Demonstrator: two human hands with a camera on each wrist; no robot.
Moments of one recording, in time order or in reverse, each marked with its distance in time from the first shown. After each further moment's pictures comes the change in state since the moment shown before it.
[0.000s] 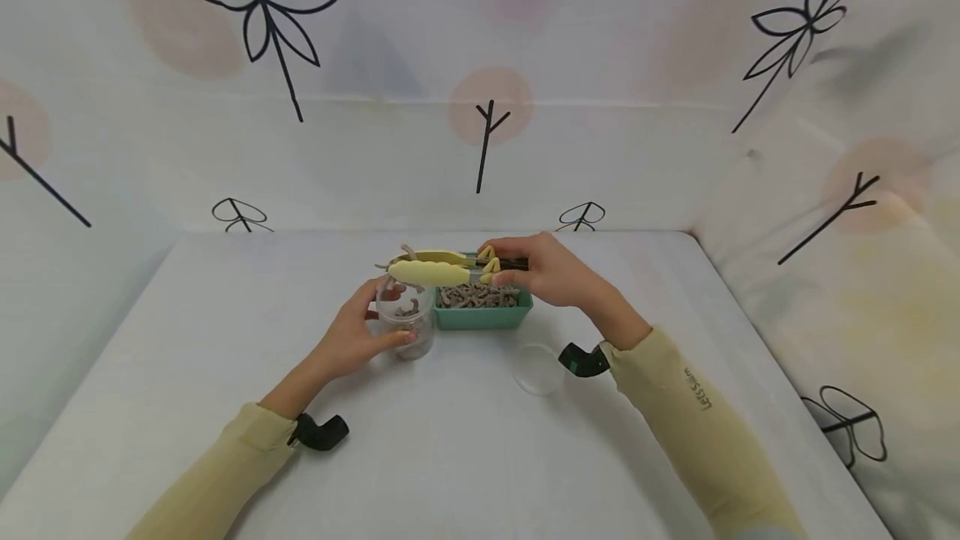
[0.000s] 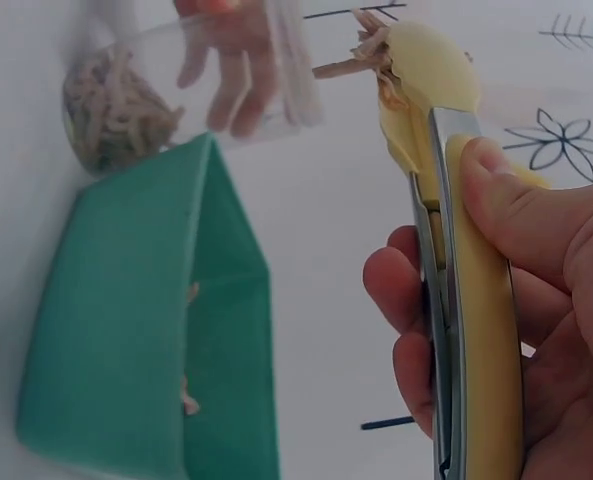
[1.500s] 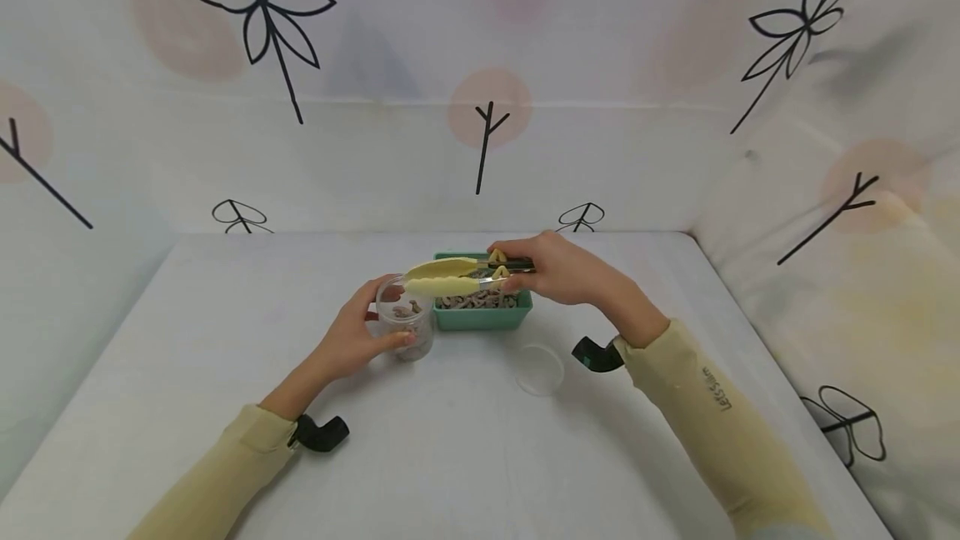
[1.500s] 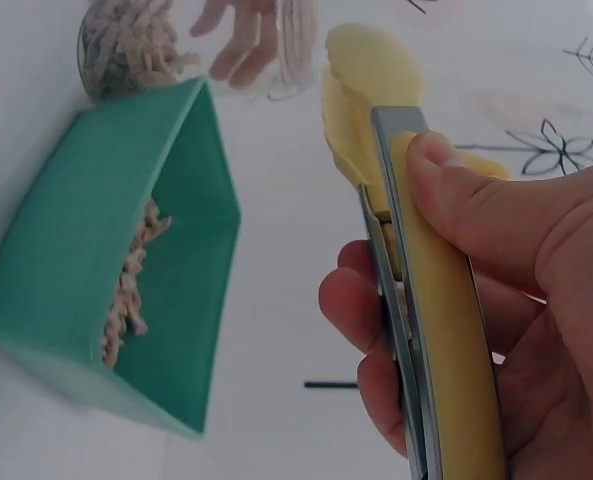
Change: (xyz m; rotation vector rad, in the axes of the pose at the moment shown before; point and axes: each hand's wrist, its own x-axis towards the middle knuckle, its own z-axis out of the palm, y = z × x) left_hand 0.000 -0.001 0.001 0.001 0.005 0.018; right_hand -0.004 -0.016 -0.019 -0.220 -0.147 0.078
